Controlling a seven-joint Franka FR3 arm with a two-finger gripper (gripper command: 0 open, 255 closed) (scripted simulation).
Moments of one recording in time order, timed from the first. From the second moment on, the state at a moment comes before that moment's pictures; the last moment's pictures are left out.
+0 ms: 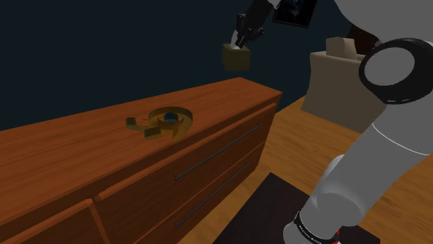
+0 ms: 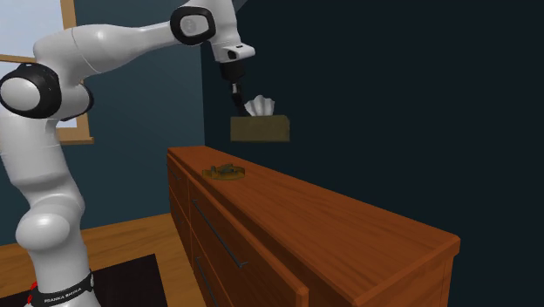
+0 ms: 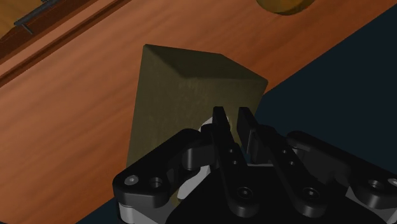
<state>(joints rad) -0.02 -0.14 -0.33 -1.39 0.27 1.52 0.29</state>
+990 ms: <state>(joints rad) 0.06 -0.28 -0.15 -1.51 0.20 1.56 0.54</state>
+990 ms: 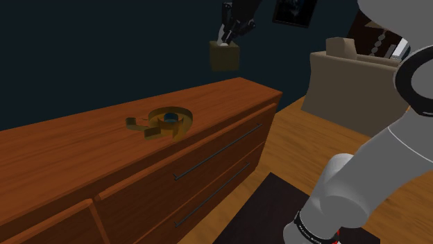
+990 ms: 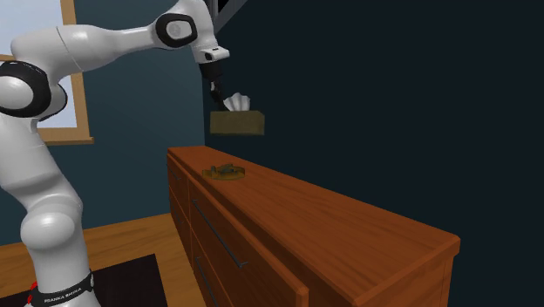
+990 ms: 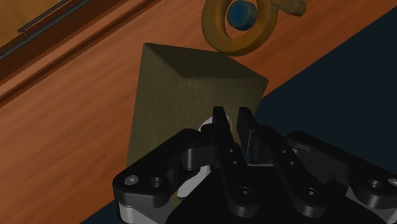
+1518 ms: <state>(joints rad) 0.06 -0.35 -0.14 -1.70 0.19 1.68 0.52</state>
